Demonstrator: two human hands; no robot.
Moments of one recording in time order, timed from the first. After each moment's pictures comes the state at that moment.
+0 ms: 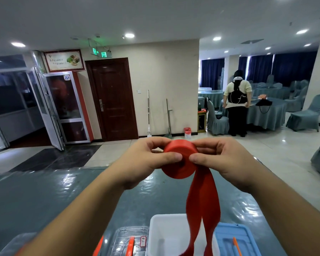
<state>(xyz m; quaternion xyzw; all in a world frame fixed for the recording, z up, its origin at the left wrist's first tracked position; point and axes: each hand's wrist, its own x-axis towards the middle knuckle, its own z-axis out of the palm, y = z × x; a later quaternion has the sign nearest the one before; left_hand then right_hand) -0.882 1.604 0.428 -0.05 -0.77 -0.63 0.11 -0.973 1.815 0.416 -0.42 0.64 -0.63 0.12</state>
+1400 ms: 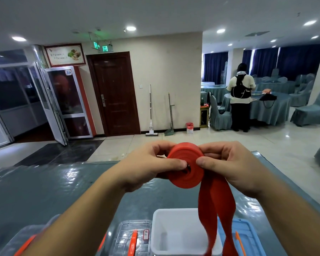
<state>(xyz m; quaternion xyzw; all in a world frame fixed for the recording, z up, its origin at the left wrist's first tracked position) -0.878 1.601 0.417 -0.05 -0.76 -0.65 0.04 -0.967 1.815 0.399 -0.40 0.62 -0.66 0.15</state>
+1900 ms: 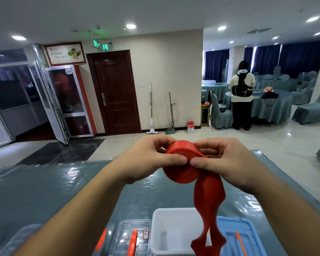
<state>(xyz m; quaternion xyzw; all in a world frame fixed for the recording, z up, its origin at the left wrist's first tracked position) -0.890 1.597 0.424 -0.06 -0.84 -0.53 0.09 -0.973 1.810 0.403 -0.41 0.64 -0.63 0.12</state>
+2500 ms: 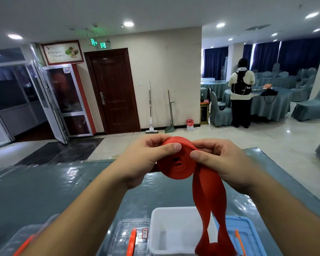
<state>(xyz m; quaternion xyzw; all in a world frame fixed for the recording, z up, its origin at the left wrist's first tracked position) -0.893 1.608 0.417 0.00 -0.74 -0.67 0.08 -0.989 1.805 0.388 -0.40 0.61 -0.66 0.17</state>
